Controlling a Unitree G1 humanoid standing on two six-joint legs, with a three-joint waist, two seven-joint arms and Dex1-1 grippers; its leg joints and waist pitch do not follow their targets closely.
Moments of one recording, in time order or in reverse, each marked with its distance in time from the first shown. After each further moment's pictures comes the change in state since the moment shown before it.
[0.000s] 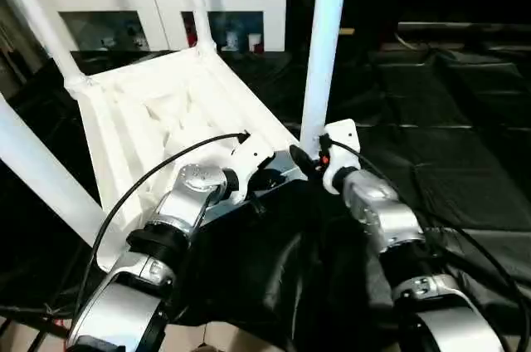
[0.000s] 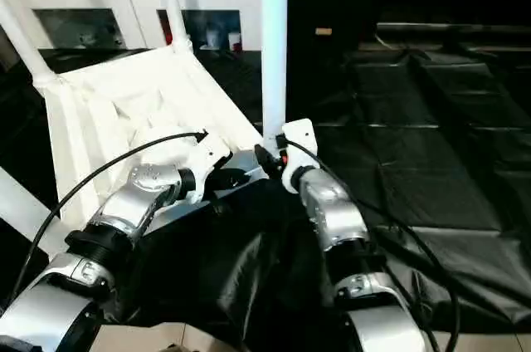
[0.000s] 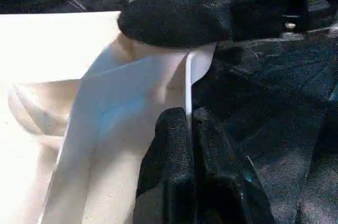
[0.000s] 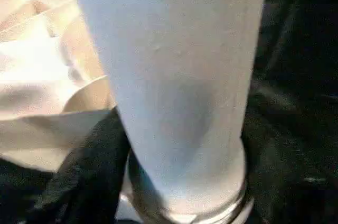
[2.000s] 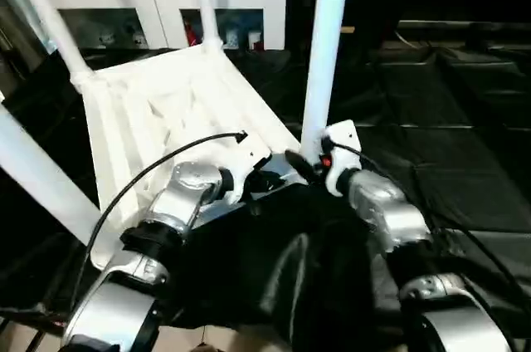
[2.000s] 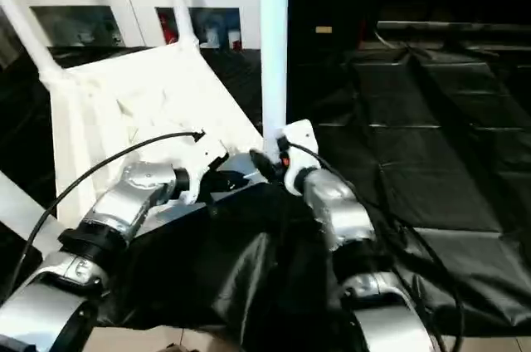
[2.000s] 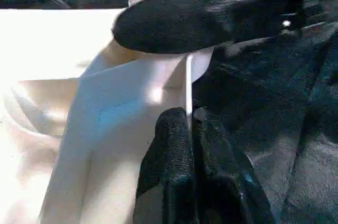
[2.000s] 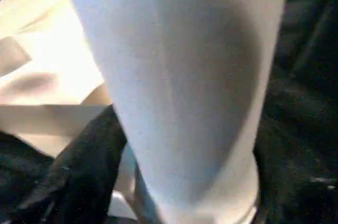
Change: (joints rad) left arm 0.009 0.036 -0.011 -0.026 -0.018 0.001 -0.087; right arm 0.015 -0.035 0.031 -0.030 0.013 0.011 0.108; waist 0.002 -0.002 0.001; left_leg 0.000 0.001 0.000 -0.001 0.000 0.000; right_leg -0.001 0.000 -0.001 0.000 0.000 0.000
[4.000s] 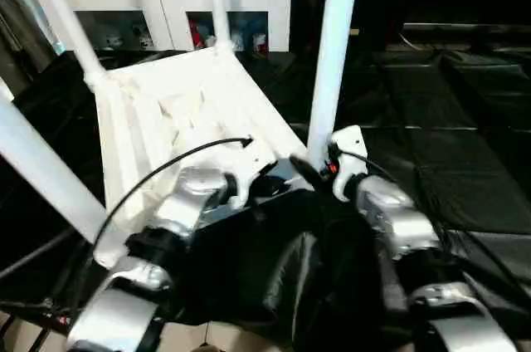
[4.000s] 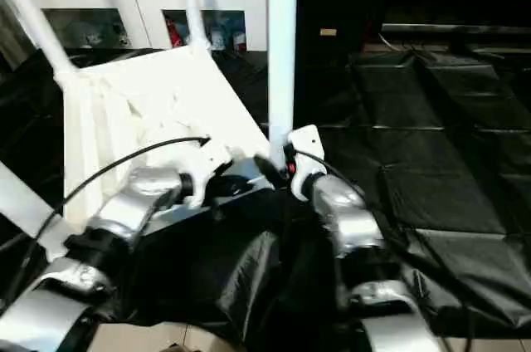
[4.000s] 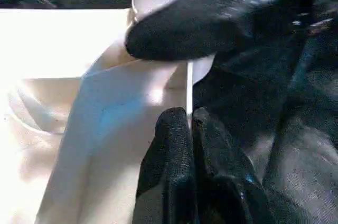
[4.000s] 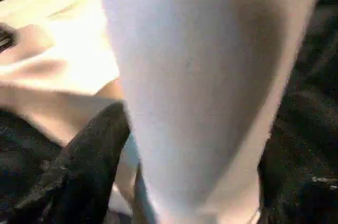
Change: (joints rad) left arm 0.028 0.002 -0.009 -0.020 0.006 -0.022 -0.024; right arm 0.034 -0.055 0.031 -0.007 -0.013 -0.062 0.116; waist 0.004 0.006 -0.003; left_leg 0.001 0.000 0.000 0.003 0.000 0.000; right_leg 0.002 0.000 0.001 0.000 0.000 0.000
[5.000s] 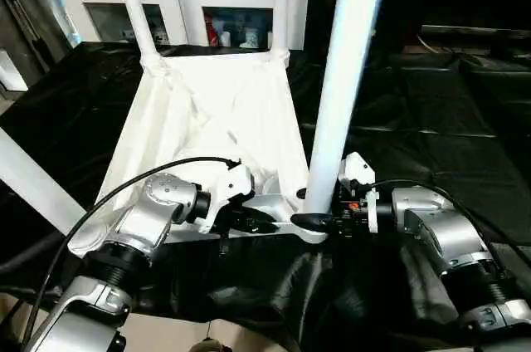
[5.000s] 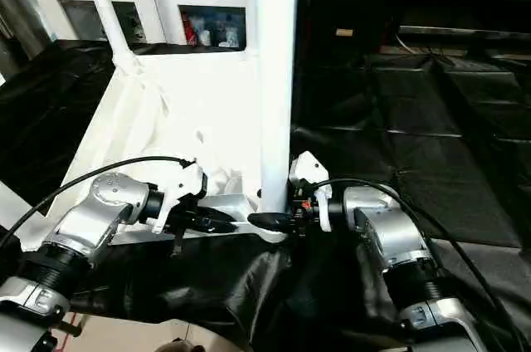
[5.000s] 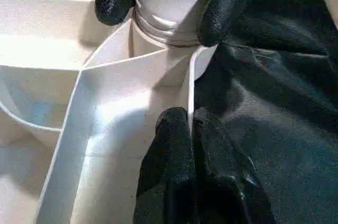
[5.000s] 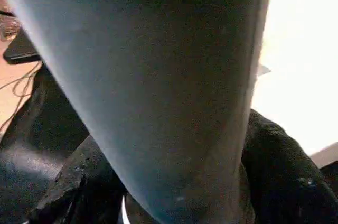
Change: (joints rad) left arm 0.100 0.136 -0.060 -0.167 -0.070 -0.004 -0.296; right arm 0.100 -0.165 0.102 -0.223 0.085 0.132 0.430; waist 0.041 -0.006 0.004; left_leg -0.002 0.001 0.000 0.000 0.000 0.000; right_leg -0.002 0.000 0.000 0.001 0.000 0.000
